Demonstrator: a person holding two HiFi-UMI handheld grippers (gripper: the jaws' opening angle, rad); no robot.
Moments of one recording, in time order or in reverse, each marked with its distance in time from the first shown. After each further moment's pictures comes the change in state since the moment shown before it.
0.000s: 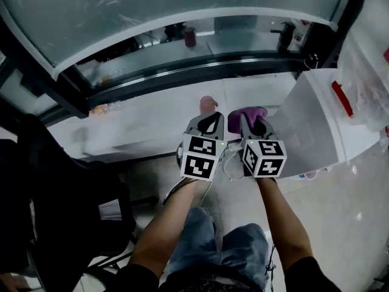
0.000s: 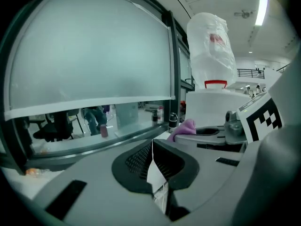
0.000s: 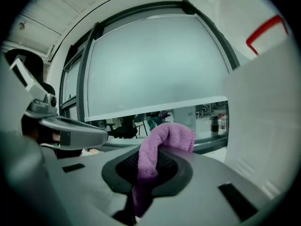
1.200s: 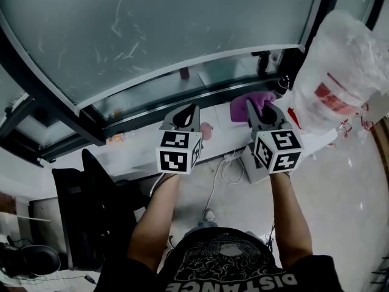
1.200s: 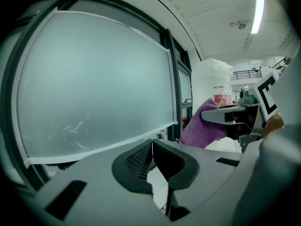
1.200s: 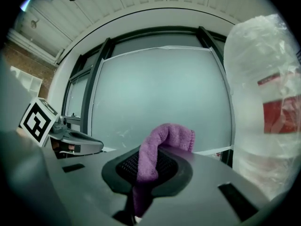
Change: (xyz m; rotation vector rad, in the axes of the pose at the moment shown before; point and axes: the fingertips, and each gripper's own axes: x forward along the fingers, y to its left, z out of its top) left arm -0.156 0.044 0.250 0.050 -0.115 0.030; right arm -0.132 0.054 0.314 -0.118 -0.153 -0.029
